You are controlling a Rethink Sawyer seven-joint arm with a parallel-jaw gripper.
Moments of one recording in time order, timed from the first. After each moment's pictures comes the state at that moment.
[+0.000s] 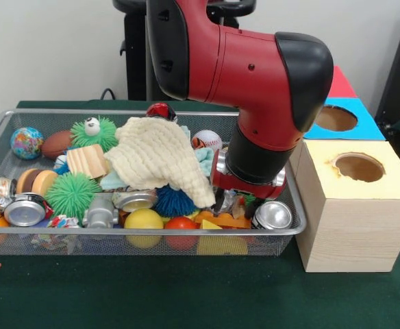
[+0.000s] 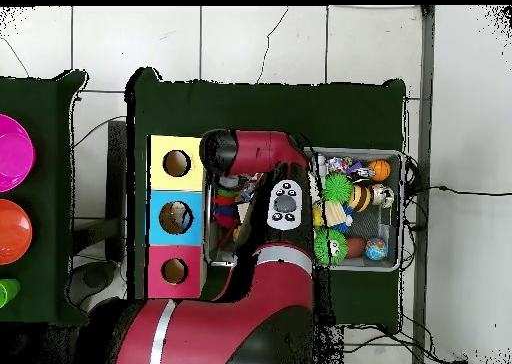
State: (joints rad) arm -0.04 -0.21 -0.14 1.10 -0.06 0.88 1.84
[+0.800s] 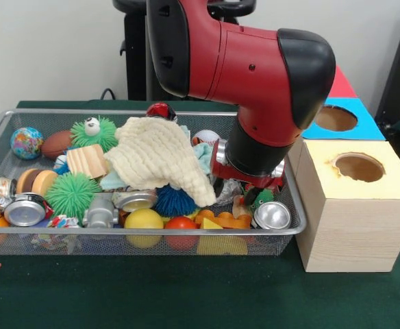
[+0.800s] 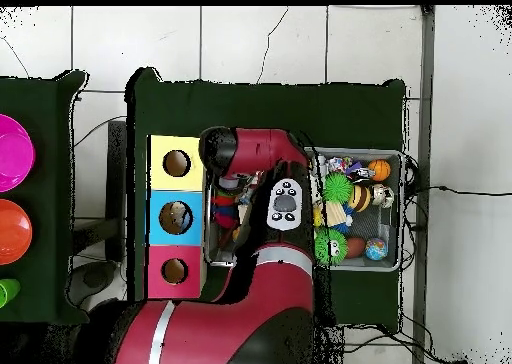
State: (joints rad) arm -0.04 -0.22 -0.15 1.09 -0.06 1.00 1.84
